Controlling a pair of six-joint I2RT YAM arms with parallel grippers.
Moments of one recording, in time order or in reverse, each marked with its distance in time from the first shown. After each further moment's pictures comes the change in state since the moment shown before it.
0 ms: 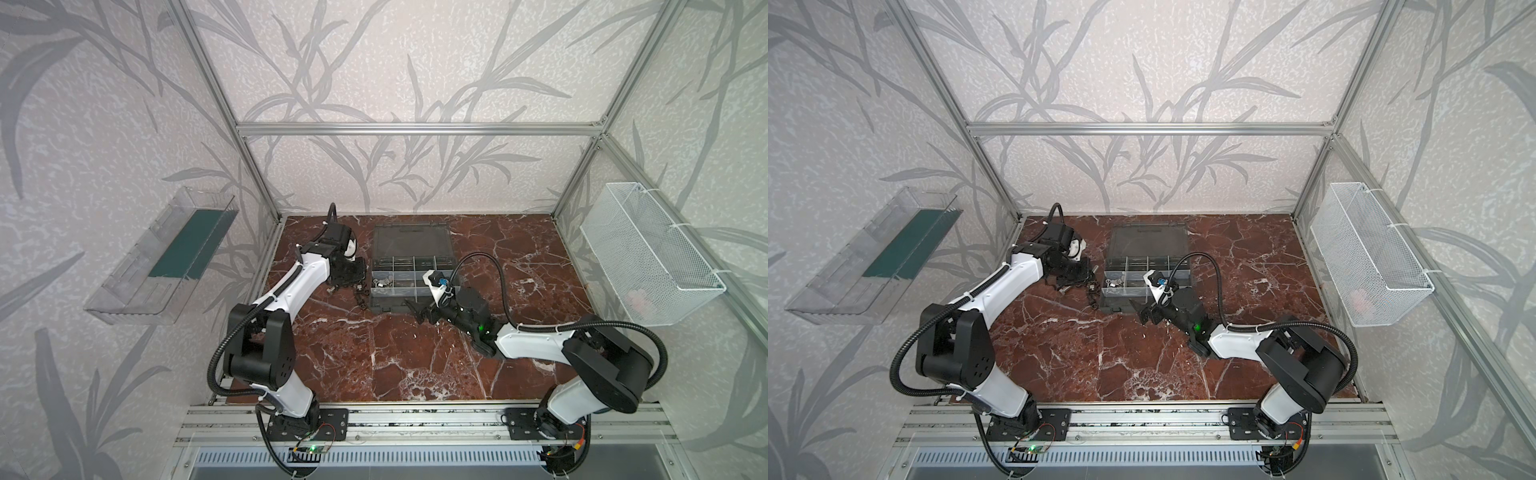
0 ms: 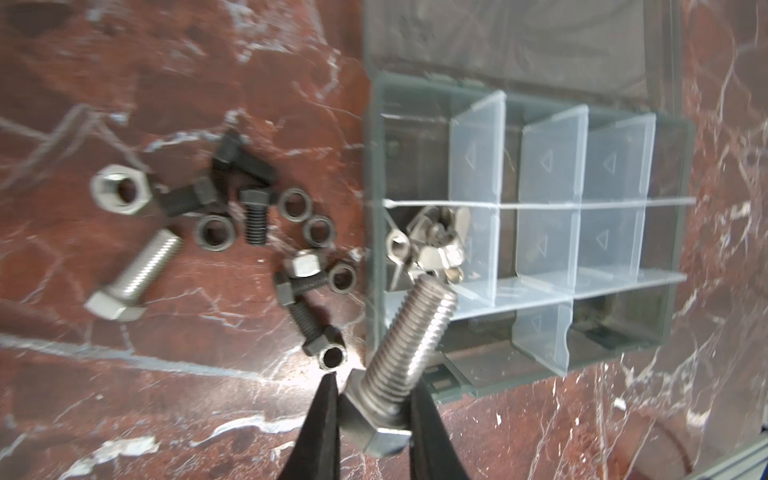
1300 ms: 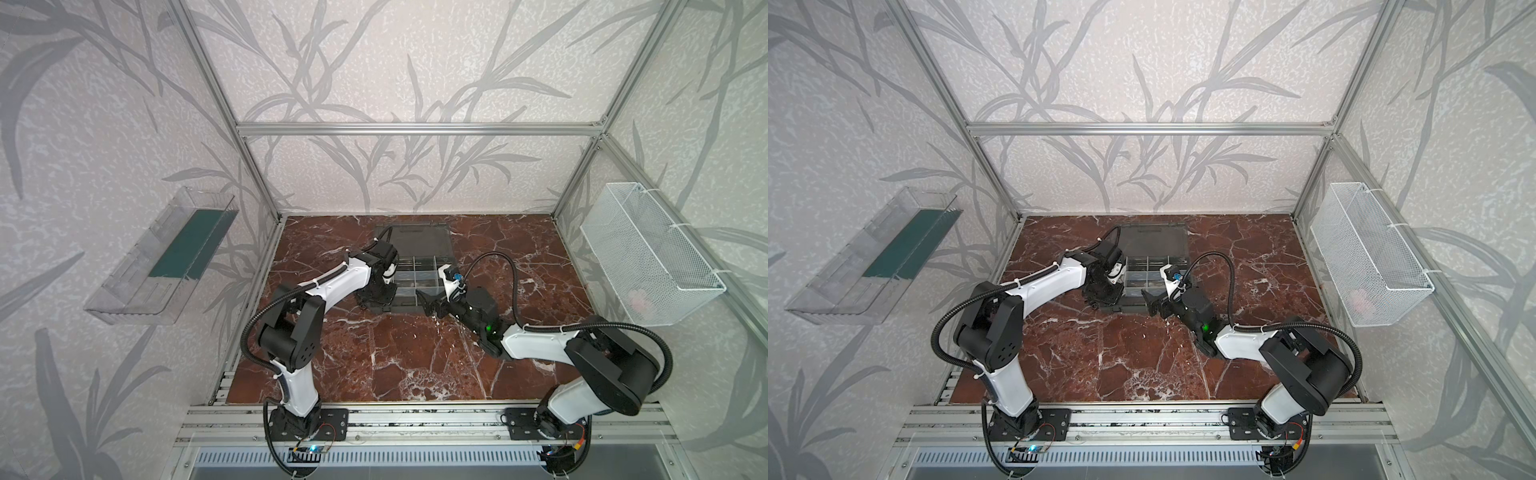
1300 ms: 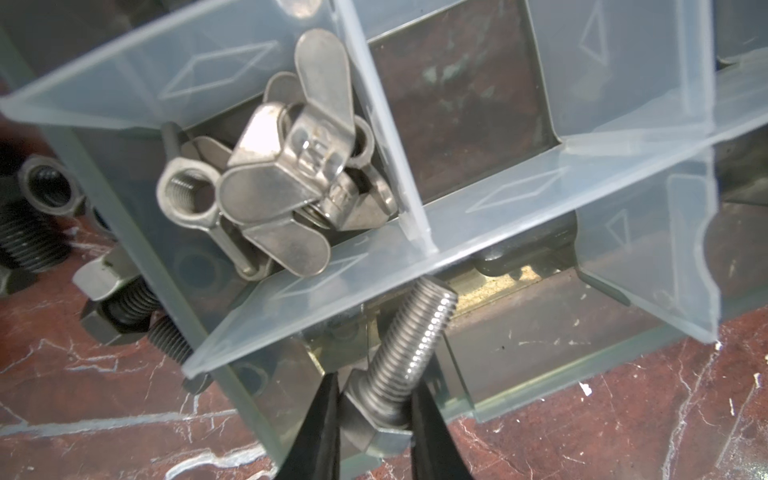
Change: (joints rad) left arm -0.257 0.185 0.026 -0.063 -0.193 0.178; right arm -0.061 -0.022 -0.053 0.054 0.058 0.091
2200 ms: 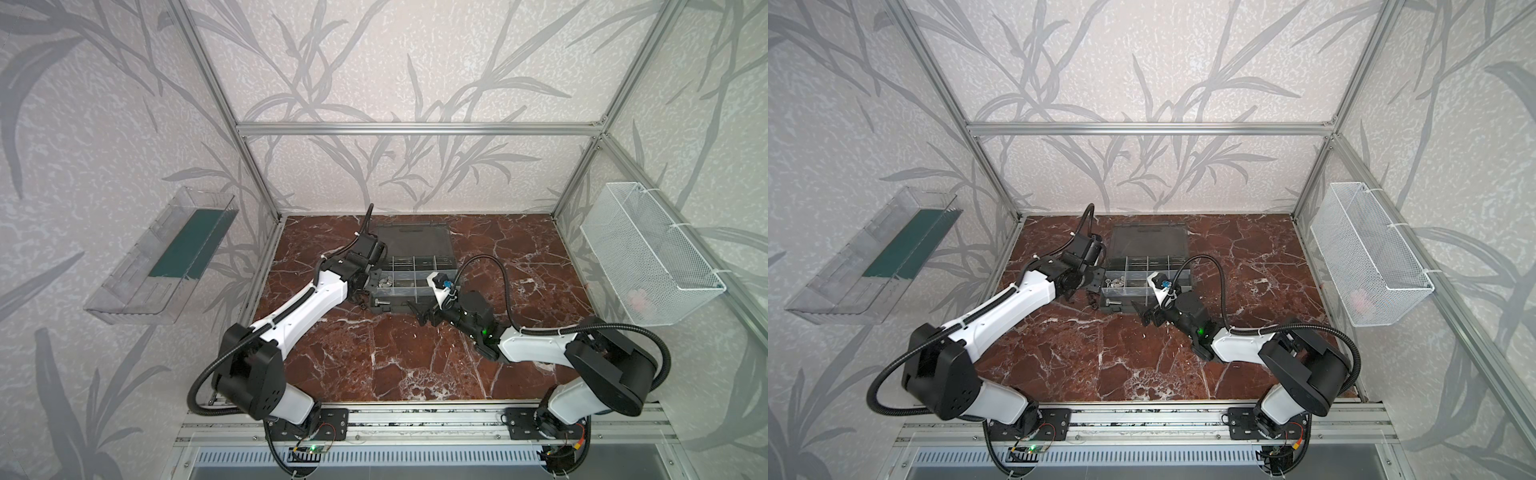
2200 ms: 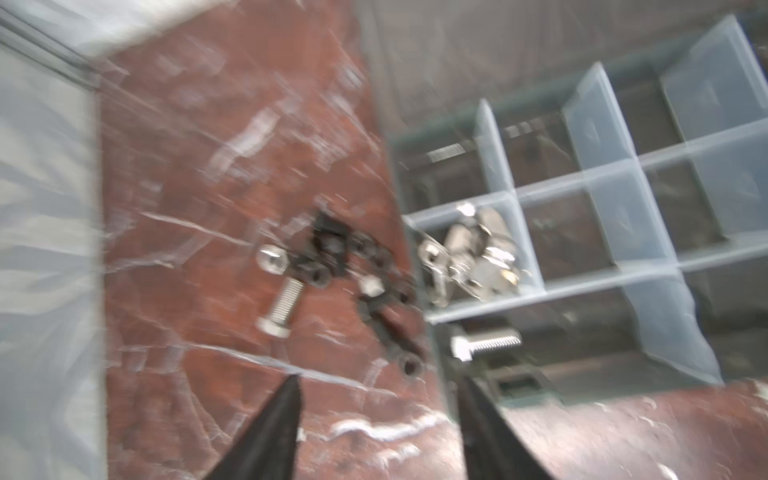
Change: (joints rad) left arm 0.000 -0.370 -0.129 0.159 -0.462 -0.033; right arm 0.089 0.000 0.015 -0.018 -0.086 -0.080
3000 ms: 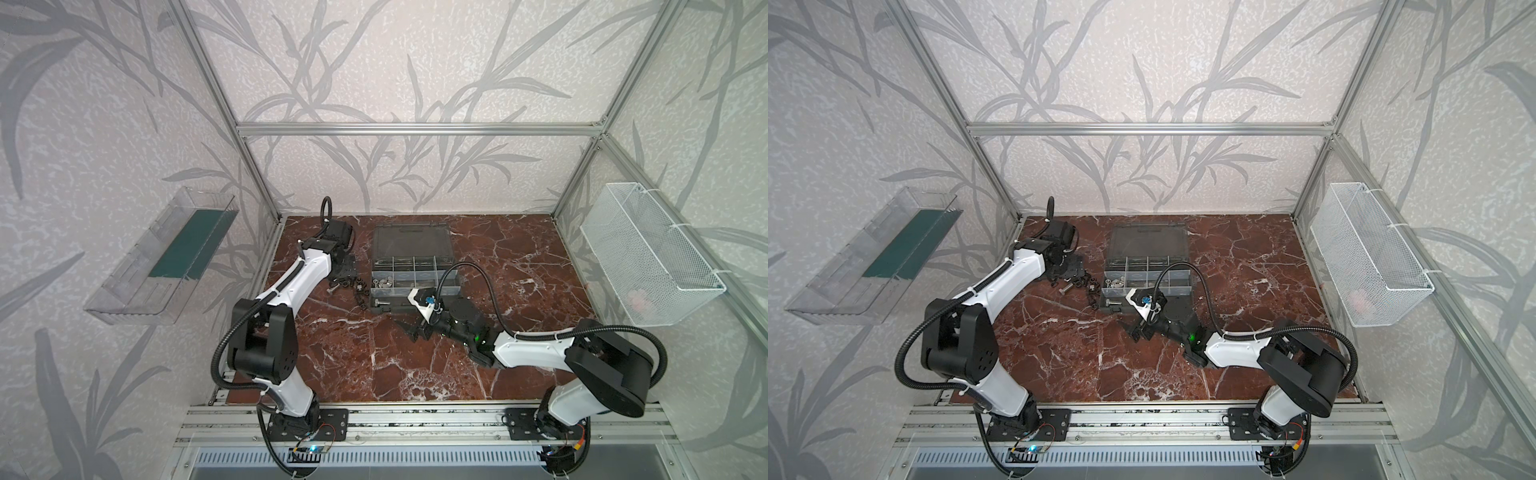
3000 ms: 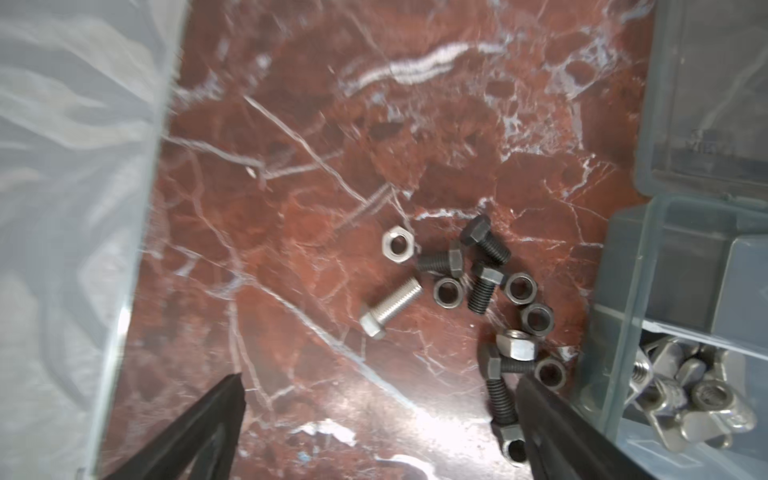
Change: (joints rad) left arm 0.293 0.250 0.165 -0.152 0.117 -0.220; right arm 0.096 0.005 0.033 -0.043 -0.063 -0.153
